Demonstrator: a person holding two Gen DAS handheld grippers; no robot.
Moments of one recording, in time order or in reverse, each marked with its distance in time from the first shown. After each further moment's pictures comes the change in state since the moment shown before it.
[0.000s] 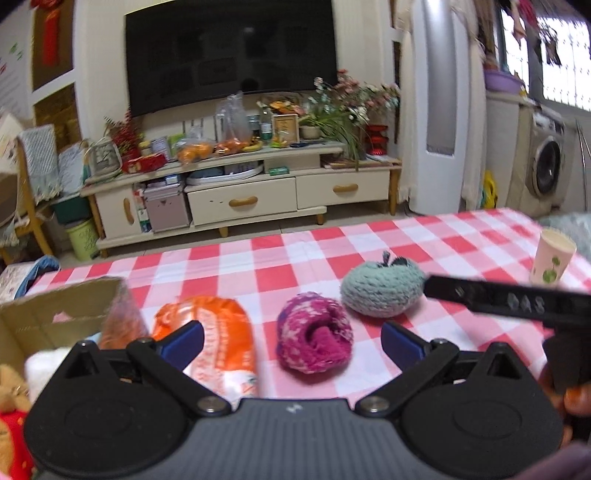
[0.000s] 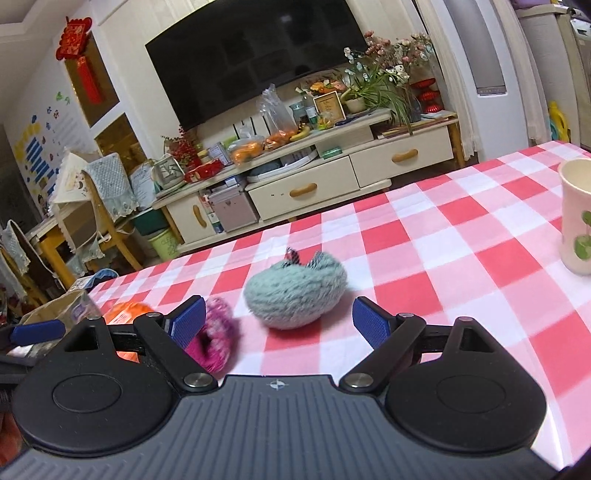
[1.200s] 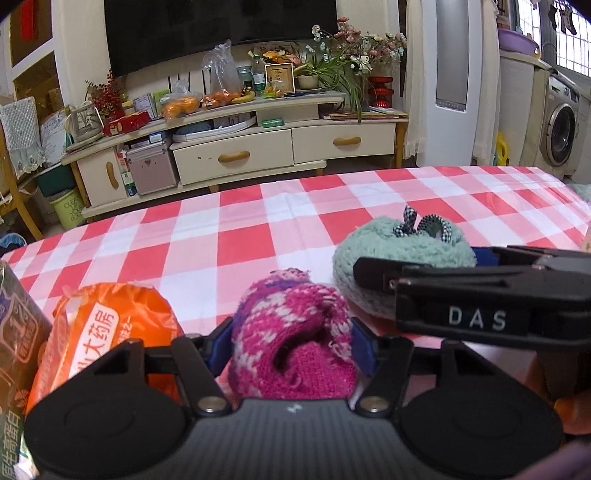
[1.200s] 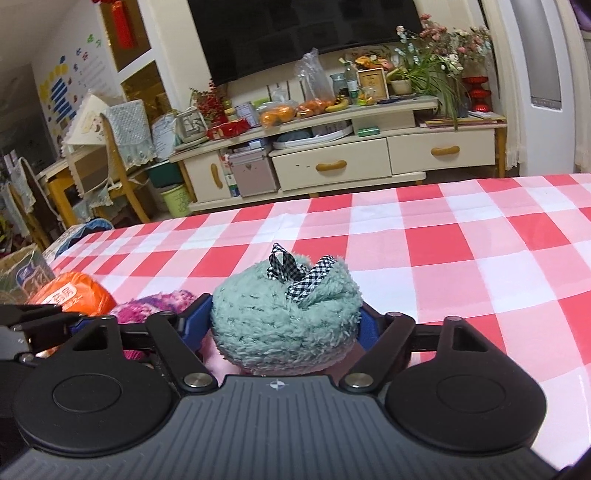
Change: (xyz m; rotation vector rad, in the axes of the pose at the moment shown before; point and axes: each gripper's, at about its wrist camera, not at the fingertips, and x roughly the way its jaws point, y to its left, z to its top) left arm 0.103 -0.023 0.001 -0.017 0.145 0.002; right arm 0.053 0.003 0.009 -0.172 0.110 0.055
